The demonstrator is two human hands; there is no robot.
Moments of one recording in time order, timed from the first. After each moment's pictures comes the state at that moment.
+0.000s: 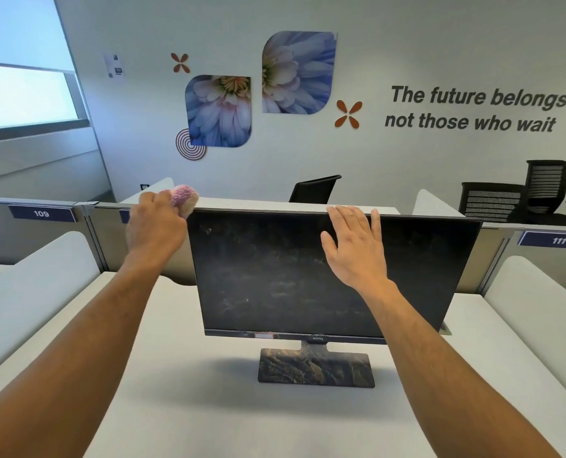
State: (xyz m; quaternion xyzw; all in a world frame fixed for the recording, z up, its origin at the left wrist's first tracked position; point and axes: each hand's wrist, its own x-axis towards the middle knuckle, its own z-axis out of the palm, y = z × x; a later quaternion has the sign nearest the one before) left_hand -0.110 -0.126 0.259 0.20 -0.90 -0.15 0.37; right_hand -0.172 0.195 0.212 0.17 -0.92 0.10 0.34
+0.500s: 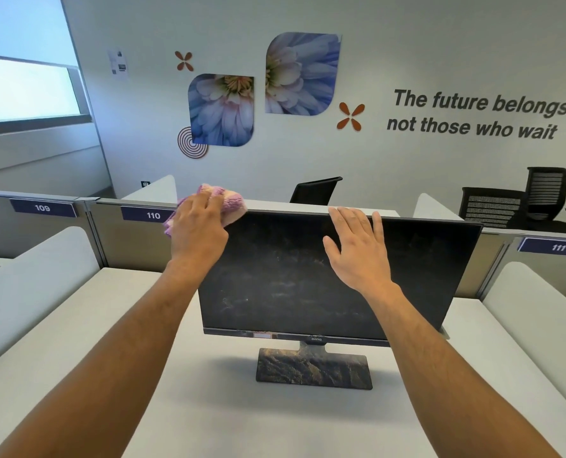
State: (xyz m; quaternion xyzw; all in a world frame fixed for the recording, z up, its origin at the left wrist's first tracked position) left_hand -0.118 -0.078 0.242 0.07 -0.91 -0.09 0.39; right_hand -0.174 0.199 0.209 0.18 -0.92 0.07 0.35
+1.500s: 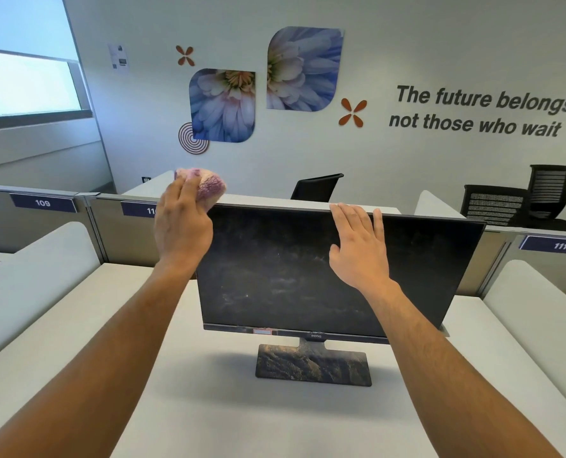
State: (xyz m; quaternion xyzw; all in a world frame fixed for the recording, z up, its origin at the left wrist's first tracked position) left_hand -0.109 -0.086 0.247 0.11 -0.86 -0.22 0.45; right_hand -0.169 0.196 0.214 0.18 -0.93 0.07 0.32
